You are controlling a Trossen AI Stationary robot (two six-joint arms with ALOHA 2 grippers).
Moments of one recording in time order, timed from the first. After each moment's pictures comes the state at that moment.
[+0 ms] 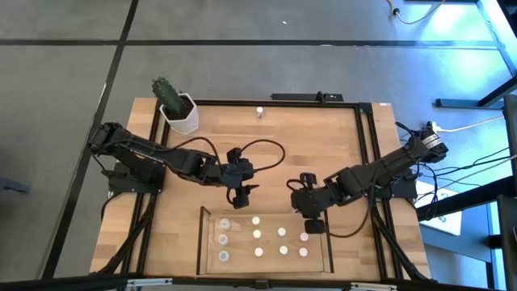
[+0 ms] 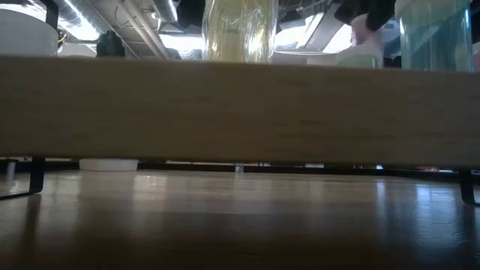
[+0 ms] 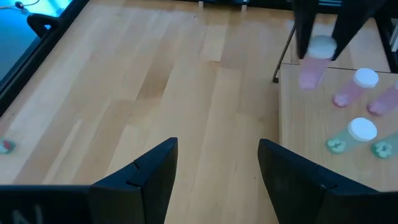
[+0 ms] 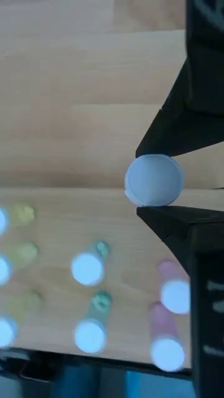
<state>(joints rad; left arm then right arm) -0.25 1.51 1.26 -0.49 -0.38 -0.30 0.44 1.53 1.28 -0.83 0.14 0.37</state>
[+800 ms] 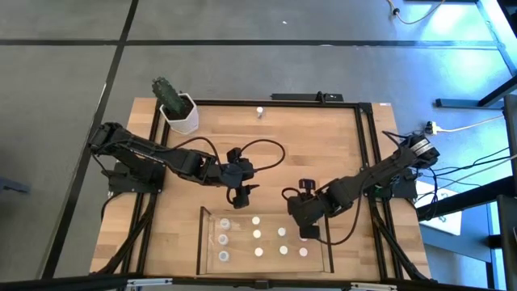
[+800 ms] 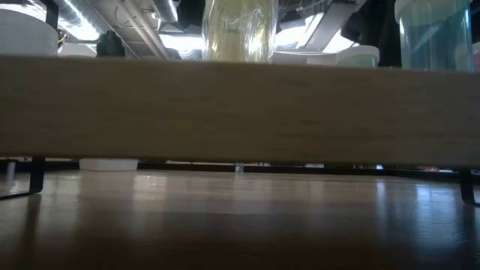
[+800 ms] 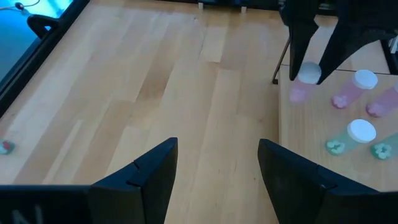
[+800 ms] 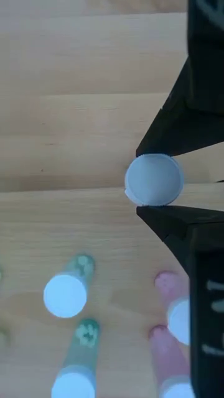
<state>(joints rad) -0.25 1.51 1.26 -0.49 -0.38 -0.30 0.49 1.63 1.28 -0.85 0.18 0.46</state>
